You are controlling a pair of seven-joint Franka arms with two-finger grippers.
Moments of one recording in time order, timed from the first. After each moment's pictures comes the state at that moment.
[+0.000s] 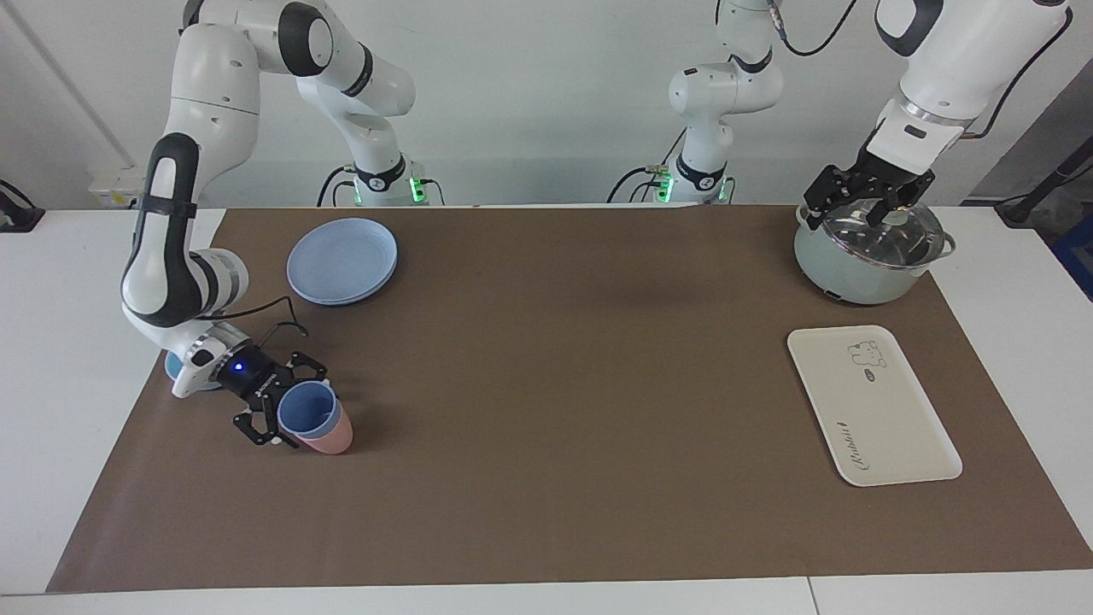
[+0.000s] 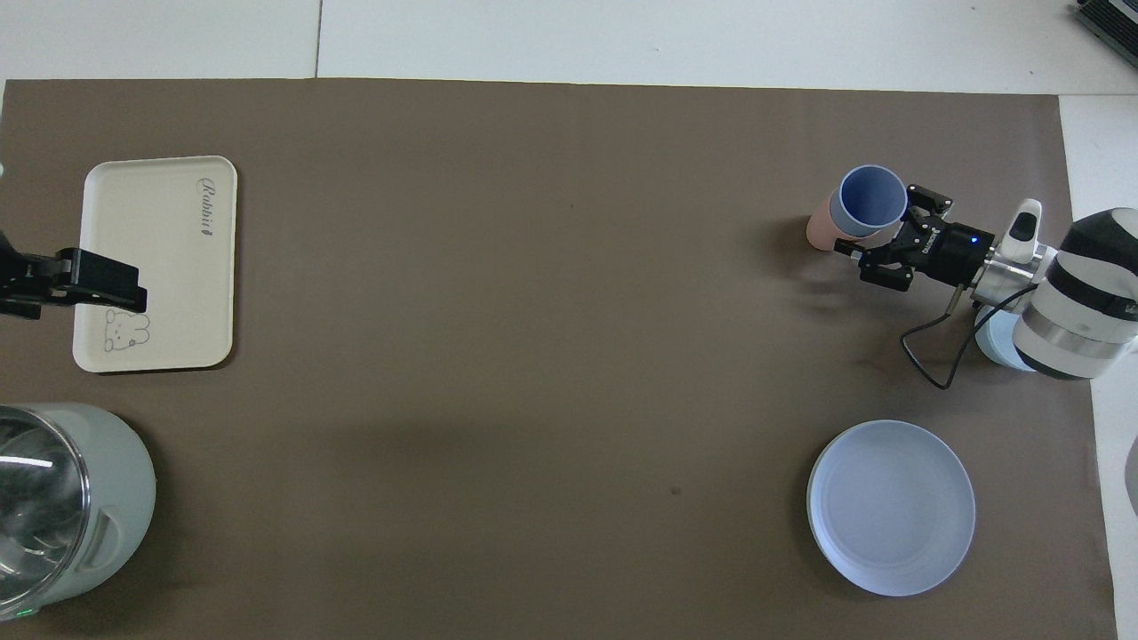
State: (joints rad) left arm 0.05 -0.03 -0.10 -1.59 -0.03 1.53 -0.05; right arm -0.19 0.51 -0.07 -1.87 1.52 2.05 -2.14
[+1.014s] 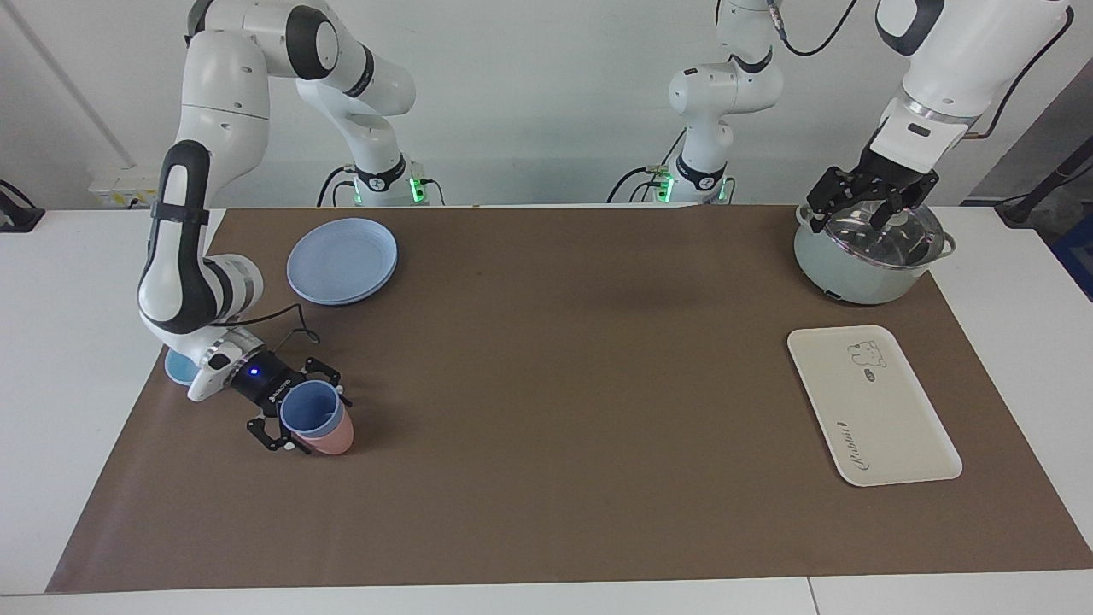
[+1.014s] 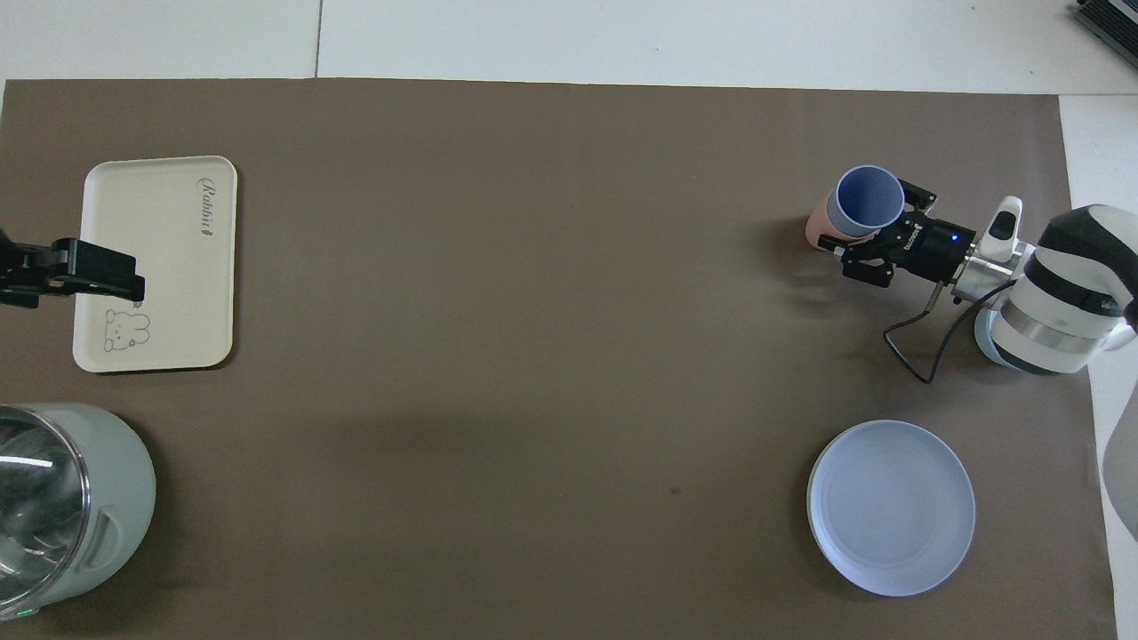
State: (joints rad) left arm 0.05 -0.03 -0.10 -1.59 -0.04 1.57 -0.05; right arm -0.16 0.52 -0.07 -1.87 1.57 2.08 -2.20
